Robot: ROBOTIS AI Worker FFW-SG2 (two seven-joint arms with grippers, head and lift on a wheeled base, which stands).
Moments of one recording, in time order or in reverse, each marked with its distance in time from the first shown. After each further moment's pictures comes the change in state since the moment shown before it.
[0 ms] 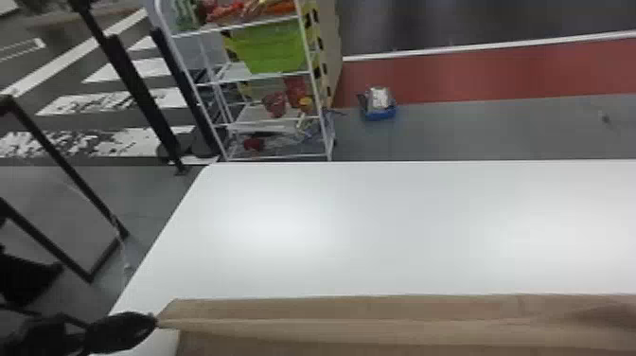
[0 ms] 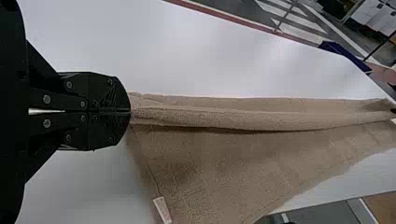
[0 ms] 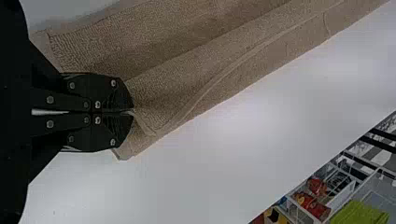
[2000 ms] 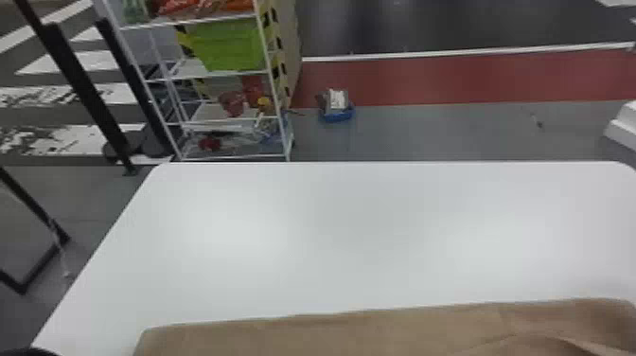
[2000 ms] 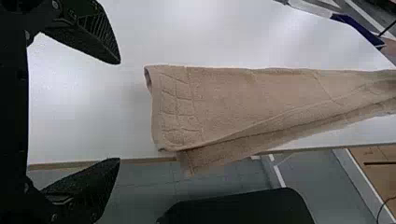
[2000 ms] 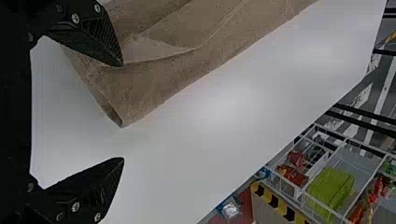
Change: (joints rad) left arm 0.173 -0.112 0.080 -0.180 0.032 -0.012 -0.067; right arm 0.030 -0.011 -0.255 0.056 -0.212 -0.129 0.119
